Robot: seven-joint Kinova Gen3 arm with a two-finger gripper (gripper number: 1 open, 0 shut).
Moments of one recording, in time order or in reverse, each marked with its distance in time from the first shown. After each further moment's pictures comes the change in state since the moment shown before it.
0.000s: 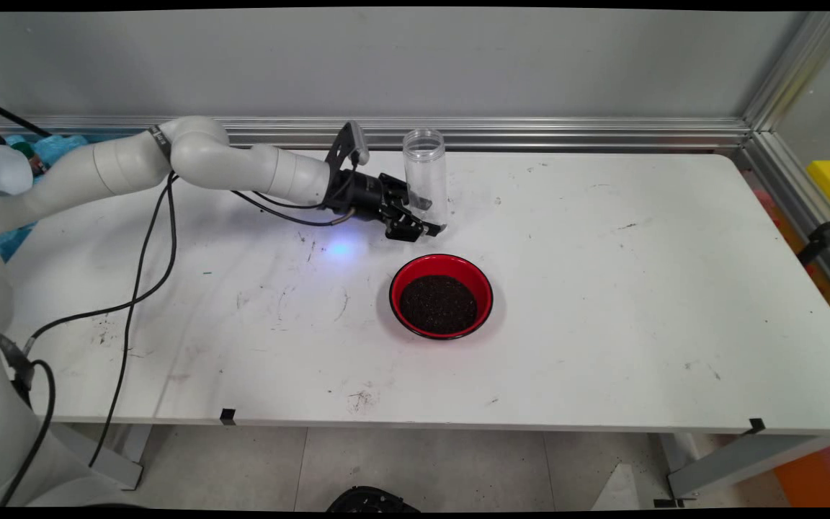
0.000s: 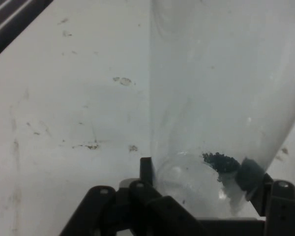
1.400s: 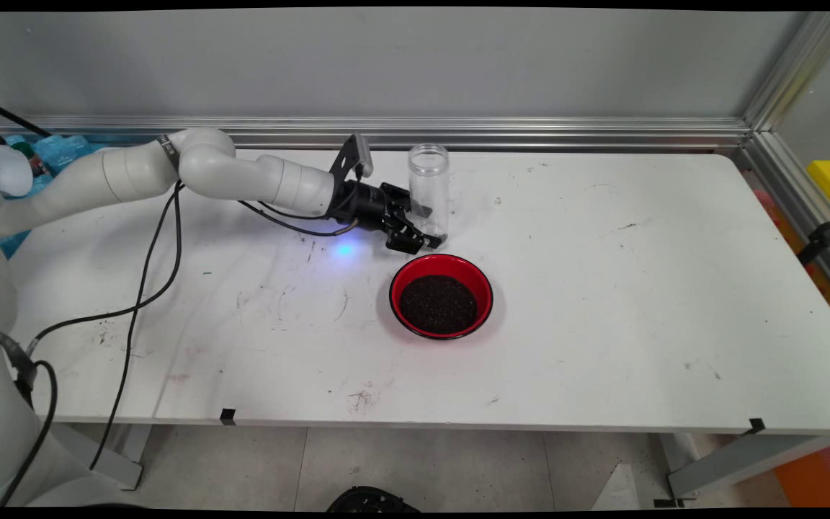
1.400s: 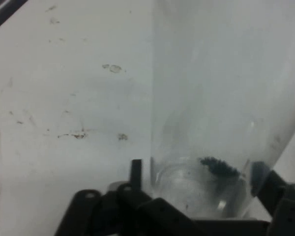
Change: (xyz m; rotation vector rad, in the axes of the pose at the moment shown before) arm -0.013 0.004 0.011 -0.013 -0.006 0.007
